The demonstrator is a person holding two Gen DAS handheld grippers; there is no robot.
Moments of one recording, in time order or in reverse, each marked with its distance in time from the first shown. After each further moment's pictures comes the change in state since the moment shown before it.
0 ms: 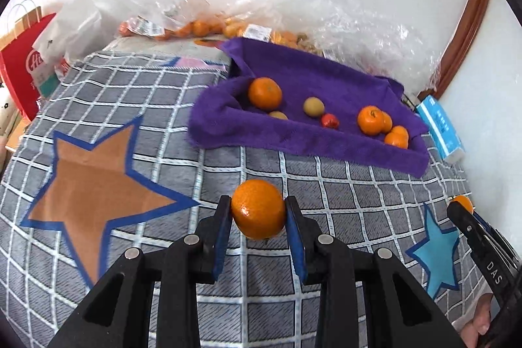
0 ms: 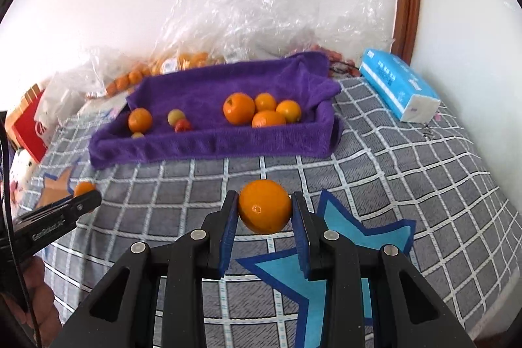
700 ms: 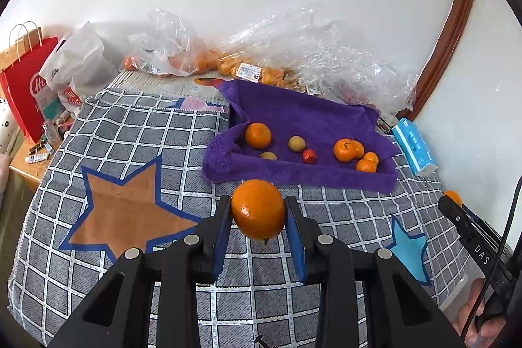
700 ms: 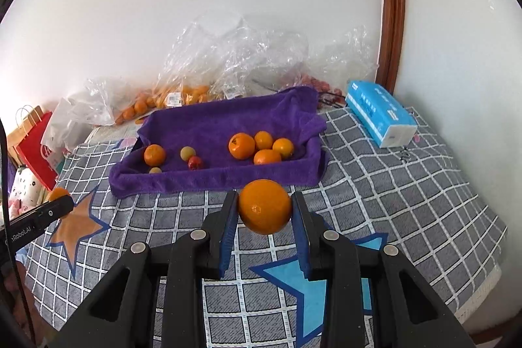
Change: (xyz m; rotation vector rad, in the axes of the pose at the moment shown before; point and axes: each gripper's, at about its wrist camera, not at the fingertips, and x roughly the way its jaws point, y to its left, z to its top) left arm -0.062 0.009 0.027 0.032 -0.067 -0.061; right arm -0.052 0.008 0.026 0.014 -0.069 -0.028
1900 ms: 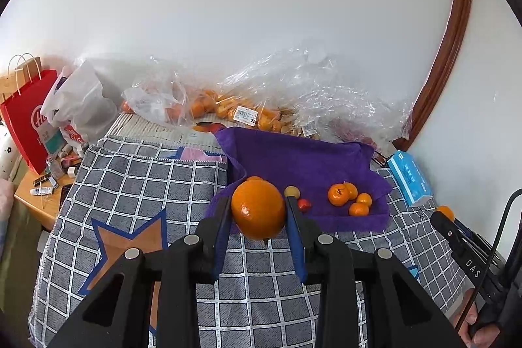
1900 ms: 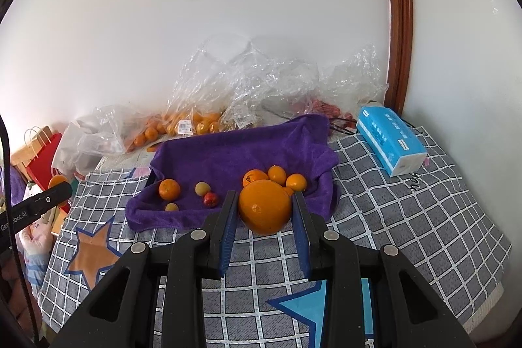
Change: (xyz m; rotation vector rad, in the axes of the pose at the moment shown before) left arm -0.021 -0.006 0.052 0.023 -0.099 0.004; right arm -0.002 0.006 0.039 0.030 -0.044 0.045
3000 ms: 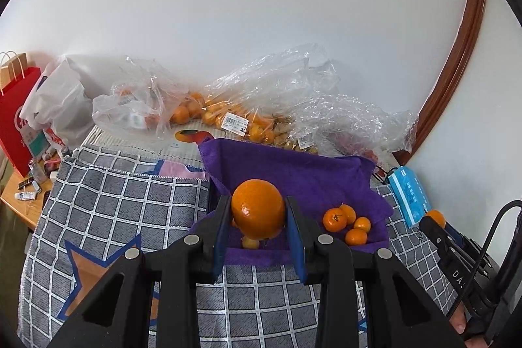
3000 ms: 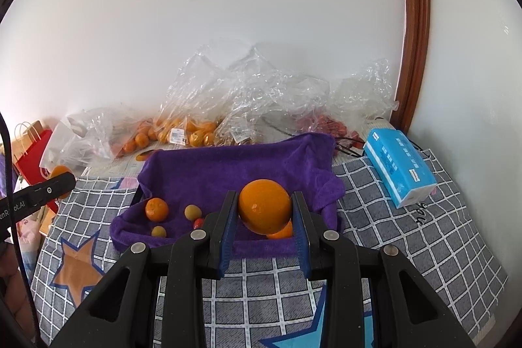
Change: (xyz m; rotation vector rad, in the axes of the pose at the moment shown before) left arm 0.053 -0.010 0.034 -0.032 0.023 -0.028; right arm 0.047 0.007 0.034 -0.056 0.001 -0.022
